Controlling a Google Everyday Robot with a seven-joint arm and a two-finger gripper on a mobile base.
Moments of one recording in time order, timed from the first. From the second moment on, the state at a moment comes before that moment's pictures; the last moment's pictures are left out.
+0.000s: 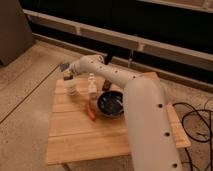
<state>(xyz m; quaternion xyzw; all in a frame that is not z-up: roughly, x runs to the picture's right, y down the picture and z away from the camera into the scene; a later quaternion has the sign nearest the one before) -0.239 -0.110 0.905 -0.22 -0.31 0.45 0.81</state>
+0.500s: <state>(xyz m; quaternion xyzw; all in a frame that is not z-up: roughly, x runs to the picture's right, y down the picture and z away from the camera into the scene) -0.238 -0.111 0.906 -0.22 -0.30 0.45 0.81</state>
